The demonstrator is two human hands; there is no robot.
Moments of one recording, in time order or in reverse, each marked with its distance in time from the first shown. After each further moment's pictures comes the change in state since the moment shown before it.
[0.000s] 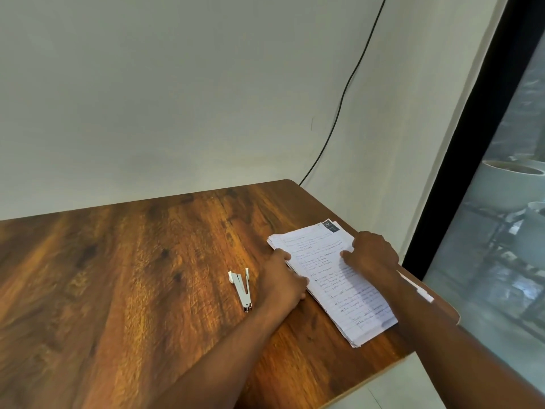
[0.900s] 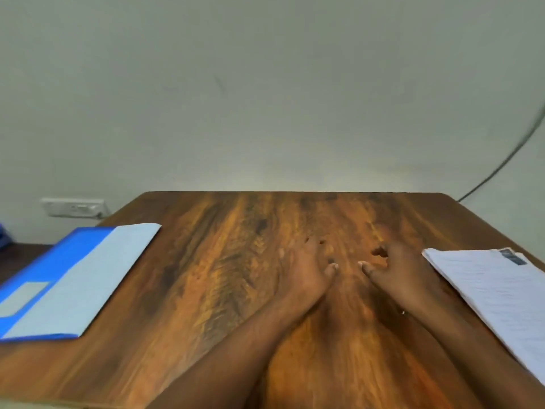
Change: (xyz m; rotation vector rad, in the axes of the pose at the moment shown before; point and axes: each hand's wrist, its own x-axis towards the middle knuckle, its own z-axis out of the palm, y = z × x) left_hand -0.055 -0.068 -0.210 0.567 0.451 0.155; right_hand -0.145 -0.201 0.004 0.328 -0.096 -0.547
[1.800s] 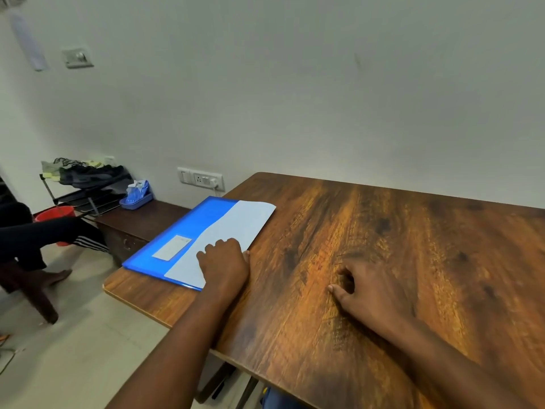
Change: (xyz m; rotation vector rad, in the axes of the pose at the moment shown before) left_hand -0.068 -0.284 -0.215 0.637 0.068 -0.756; right_hand -0.052 -0.221 0.148 0.056 -0.237 -0.586
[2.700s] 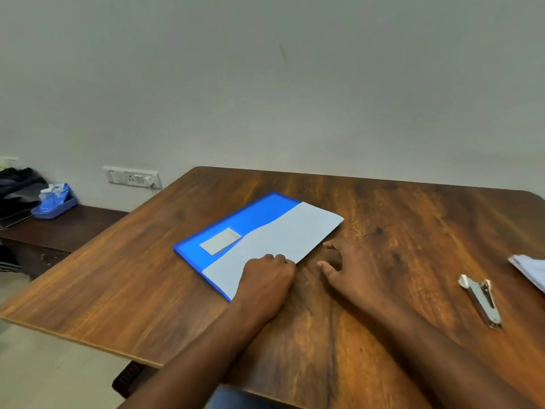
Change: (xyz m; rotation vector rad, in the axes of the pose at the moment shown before) left_hand -0.115 0.142 -0.003 0.209 0.037 0.880; right_hand -0.026 0.075 -0.036 0.067 0.122 0.198
